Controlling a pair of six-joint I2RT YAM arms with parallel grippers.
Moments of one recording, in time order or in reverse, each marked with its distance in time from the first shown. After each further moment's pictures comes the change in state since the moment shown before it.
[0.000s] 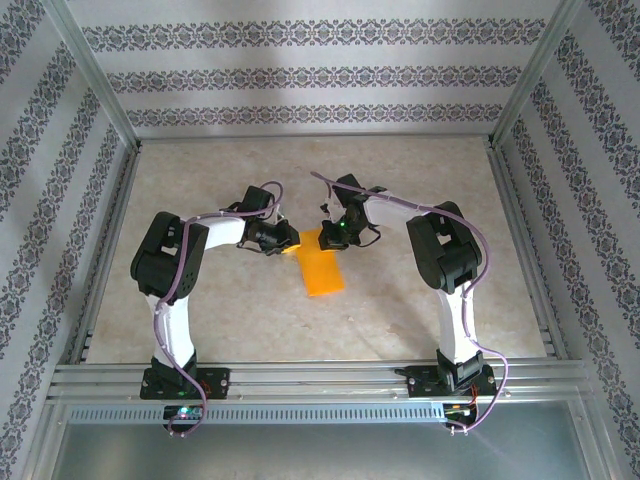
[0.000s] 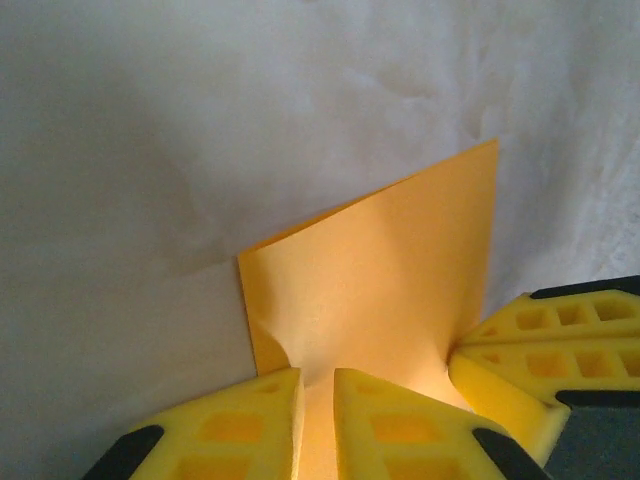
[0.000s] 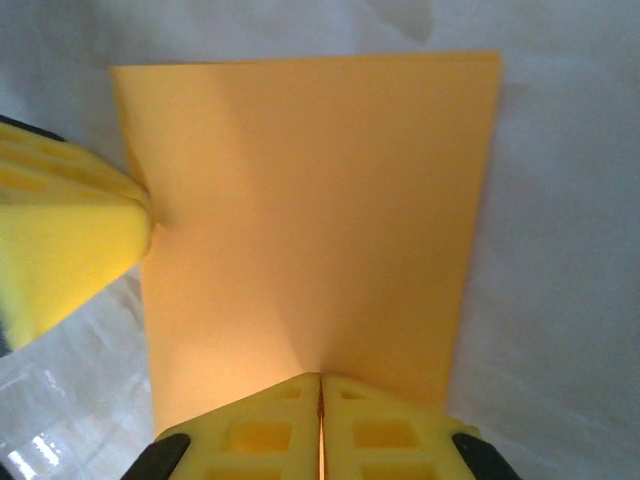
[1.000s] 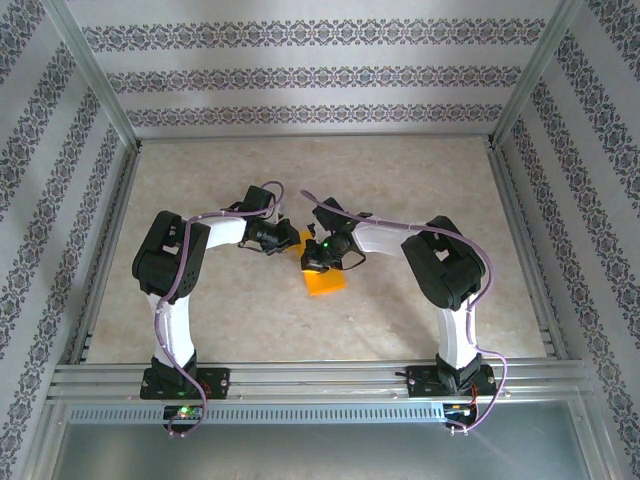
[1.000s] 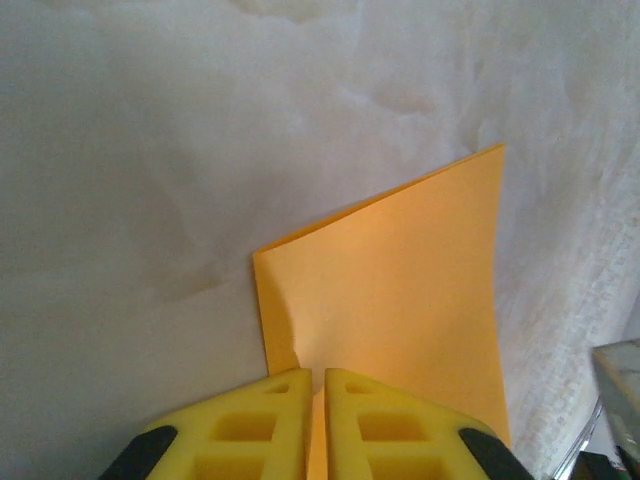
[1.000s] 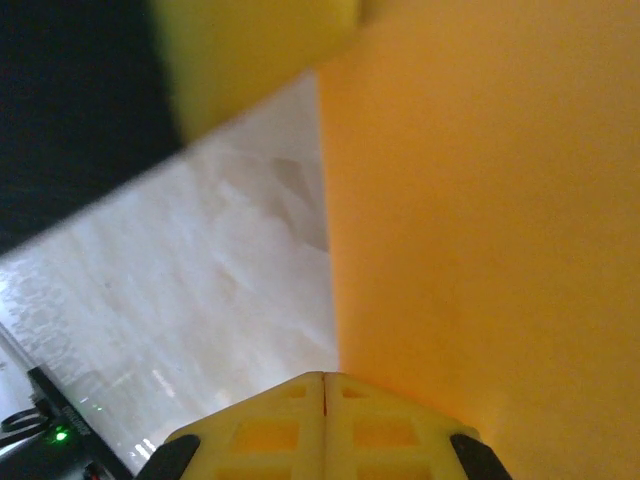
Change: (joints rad) left arm -0.003 0.013 0.006 0.014 -0.010 -0.004; right arm 0.180 -0.115 -0.228 0.244 -0.014 0.384
